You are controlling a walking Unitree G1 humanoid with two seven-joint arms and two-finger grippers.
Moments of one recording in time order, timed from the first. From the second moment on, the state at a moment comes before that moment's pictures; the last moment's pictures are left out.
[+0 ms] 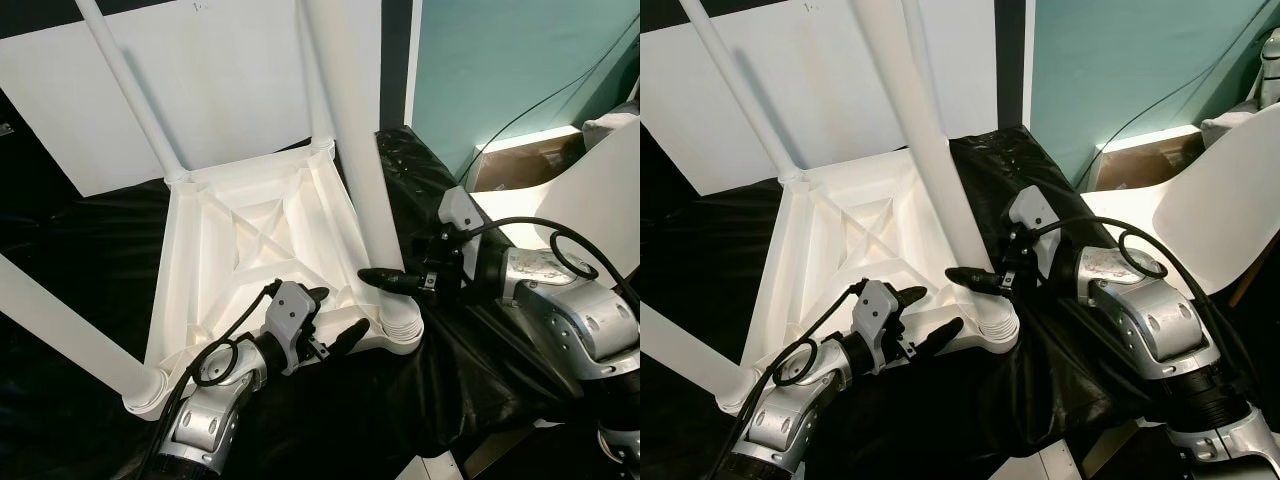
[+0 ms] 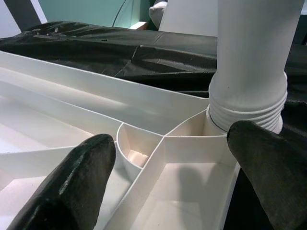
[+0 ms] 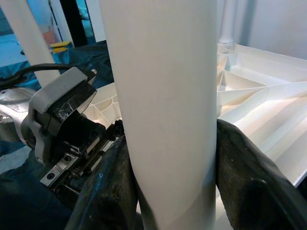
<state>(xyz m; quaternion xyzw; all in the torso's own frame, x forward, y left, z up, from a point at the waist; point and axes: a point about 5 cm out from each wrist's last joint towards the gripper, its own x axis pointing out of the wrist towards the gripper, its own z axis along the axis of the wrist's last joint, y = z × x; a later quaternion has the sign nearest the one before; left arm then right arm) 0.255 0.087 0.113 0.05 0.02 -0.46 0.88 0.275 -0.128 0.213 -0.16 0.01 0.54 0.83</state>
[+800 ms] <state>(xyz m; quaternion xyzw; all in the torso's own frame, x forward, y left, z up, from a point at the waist) 0.254 0.085 0.113 0.05 0.01 -0.46 0.88 0.254 -0.133 0.212 -0.22 -0.04 0.59 0.77</state>
